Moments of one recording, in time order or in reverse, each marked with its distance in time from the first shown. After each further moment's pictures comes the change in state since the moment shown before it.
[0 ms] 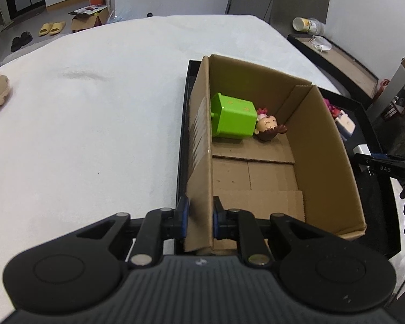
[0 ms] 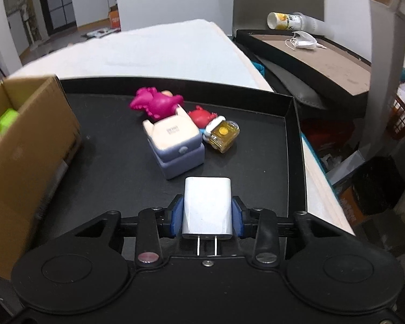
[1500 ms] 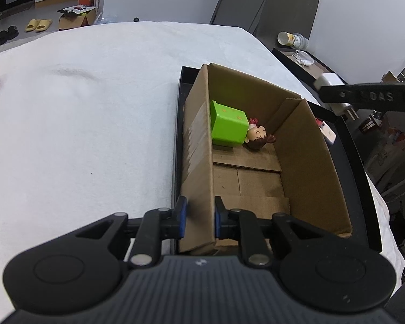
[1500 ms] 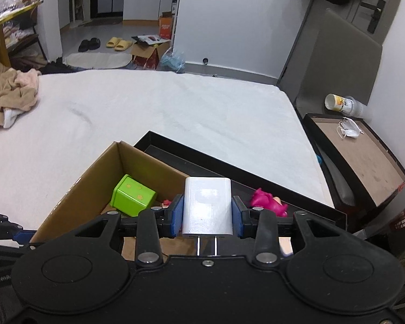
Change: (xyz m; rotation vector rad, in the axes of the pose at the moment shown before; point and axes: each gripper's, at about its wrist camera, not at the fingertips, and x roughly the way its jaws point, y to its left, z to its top) left arm -0.003 0.028 -0.006 -0.030 -0.040 -0.132; right arm -0.071 0.176 0.102 -0.263 -0.050 -0.005
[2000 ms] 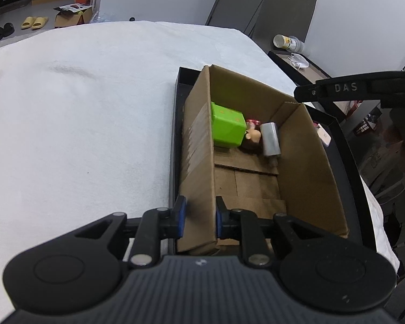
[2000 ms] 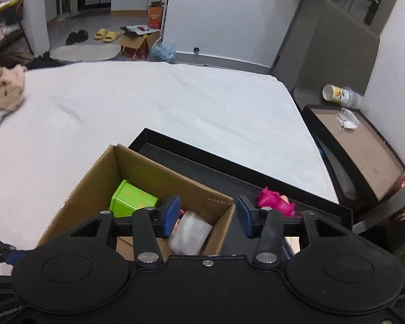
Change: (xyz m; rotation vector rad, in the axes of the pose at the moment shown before) left arm 0.002 0.006 -0.001 -0.011 -0.008 -0.034; right arm 0.022 0.011 0.008 0.044 0.044 -0.039
